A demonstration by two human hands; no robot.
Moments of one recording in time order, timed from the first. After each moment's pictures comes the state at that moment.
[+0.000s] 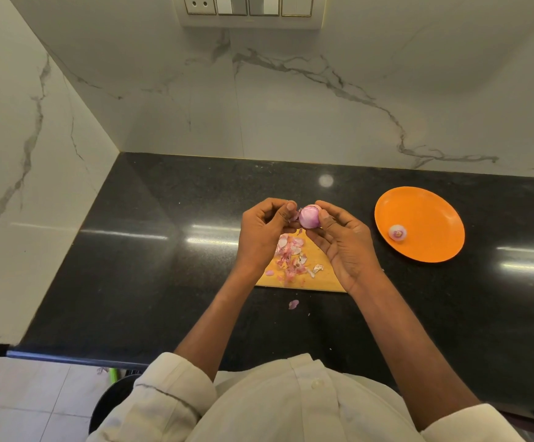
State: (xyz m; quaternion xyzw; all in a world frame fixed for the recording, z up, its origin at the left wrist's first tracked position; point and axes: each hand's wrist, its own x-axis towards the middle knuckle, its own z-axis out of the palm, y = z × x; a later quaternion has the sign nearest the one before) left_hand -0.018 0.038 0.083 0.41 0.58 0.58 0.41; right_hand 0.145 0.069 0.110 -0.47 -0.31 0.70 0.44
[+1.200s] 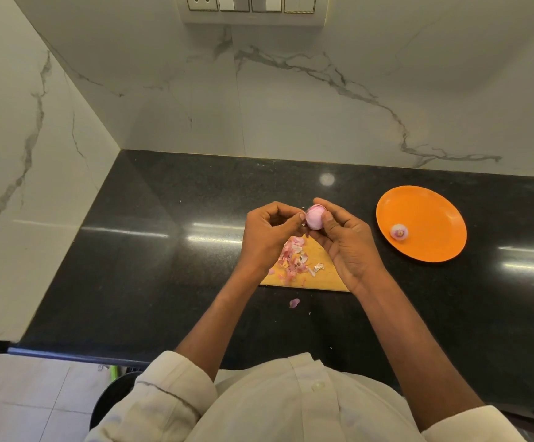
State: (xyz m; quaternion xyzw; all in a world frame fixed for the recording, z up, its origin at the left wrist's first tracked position) left_hand -0.012 0.034 0.085 0.42 0.57 0.57 0.42; right_hand 0.148 0.070 0.111 -0.46 -0.33 0.71 0.42
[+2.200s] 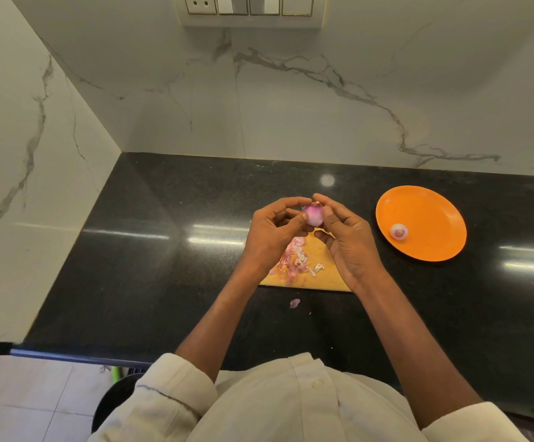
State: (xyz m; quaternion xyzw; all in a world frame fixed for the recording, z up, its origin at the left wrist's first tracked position) left_hand -0.010 0.035 0.092 0.45 0.53 0.56 0.46; right_hand 0.150 0.071 0.110 -0.43 -0.40 0.68 0.43
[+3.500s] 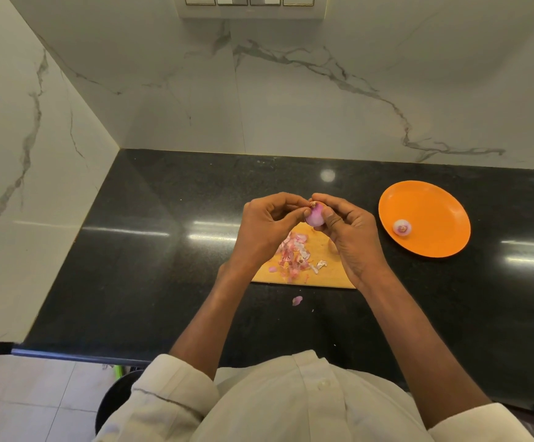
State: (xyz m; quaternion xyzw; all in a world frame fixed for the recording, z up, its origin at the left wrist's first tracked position) left_hand -0.027 0.037 0.103 0.55 0.57 0.51 0.34; right_hand 0.149 0.072 0.109 -0.46 -0.49 0.60 0.42
